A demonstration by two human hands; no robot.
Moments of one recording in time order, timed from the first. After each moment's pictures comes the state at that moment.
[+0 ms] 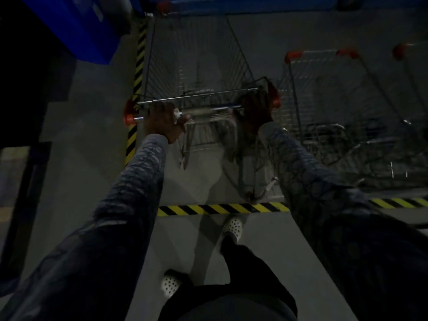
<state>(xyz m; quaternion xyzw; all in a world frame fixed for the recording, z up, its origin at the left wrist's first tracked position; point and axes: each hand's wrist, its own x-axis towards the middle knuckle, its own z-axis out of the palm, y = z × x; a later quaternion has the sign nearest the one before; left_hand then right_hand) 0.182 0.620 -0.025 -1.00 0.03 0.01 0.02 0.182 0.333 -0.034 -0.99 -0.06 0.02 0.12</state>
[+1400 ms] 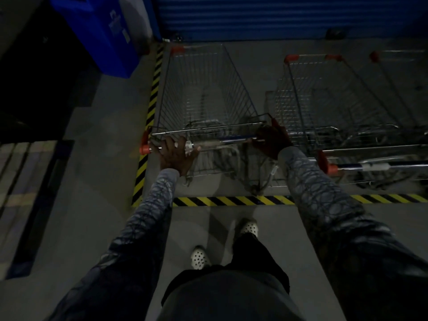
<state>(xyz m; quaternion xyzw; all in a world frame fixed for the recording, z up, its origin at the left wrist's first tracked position) -0.083 0.683 -0.030 -1.00 0.00 -0.01 -0.08 -0.053 0.353 -0.001 -0.99 -0.09 0.08 0.06</state>
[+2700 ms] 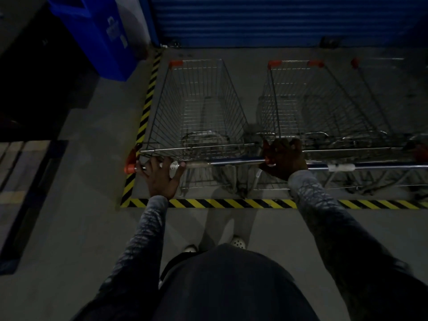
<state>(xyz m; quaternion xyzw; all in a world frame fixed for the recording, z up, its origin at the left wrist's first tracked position) -0.168 0.624 -0.042 -0.98 -0.08 -0.12 -0.16 -0.139 0.232 -0.007 -0.98 -0.14 -0.02 -0.10</state>
